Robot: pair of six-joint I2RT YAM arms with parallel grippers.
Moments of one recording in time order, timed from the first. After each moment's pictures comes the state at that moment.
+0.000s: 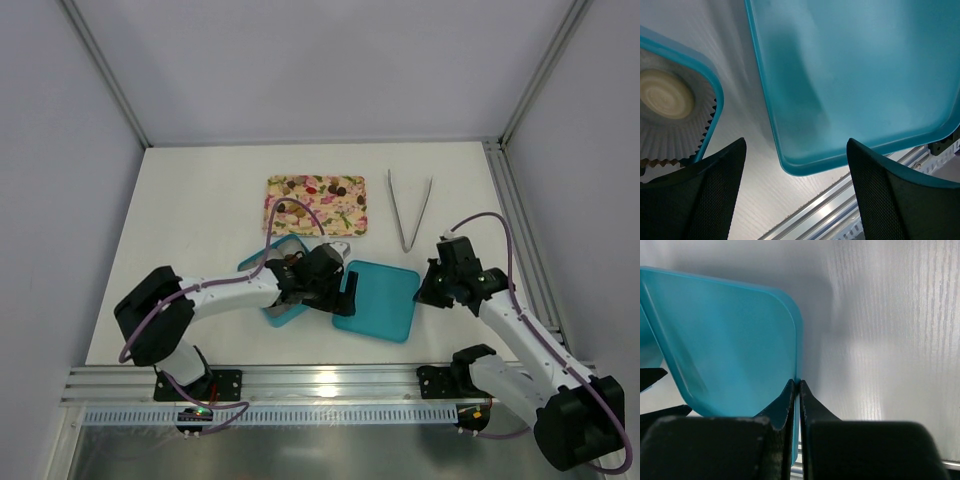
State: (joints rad) left arm -1.00 1.58 0.93 -0.29 0.06 -0.66; right arm 0.29 0.92 0.60 -0.72 -0.07 0.62
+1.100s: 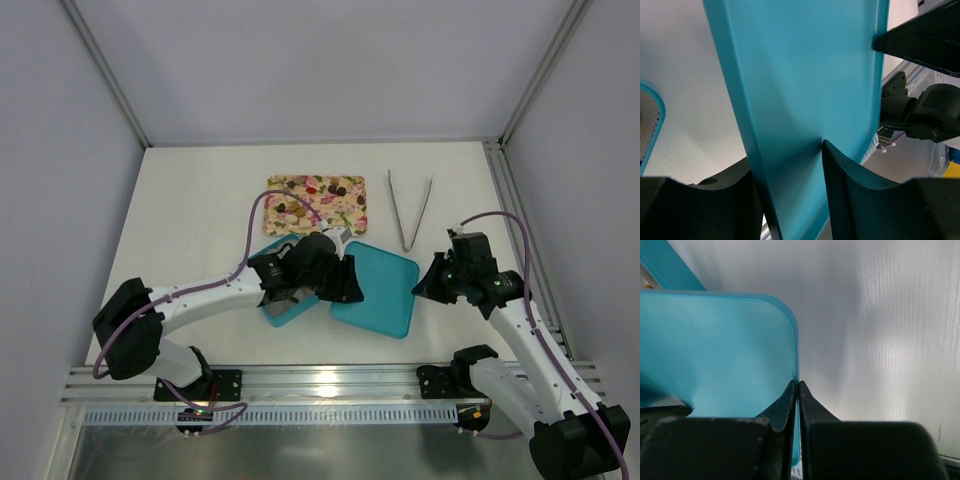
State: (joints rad) left arm -1.00 1.45 0.96 -0.22 0.15 -0.76; right arm 0.22 0.82 0.67 -0.79 -0.22 0.60
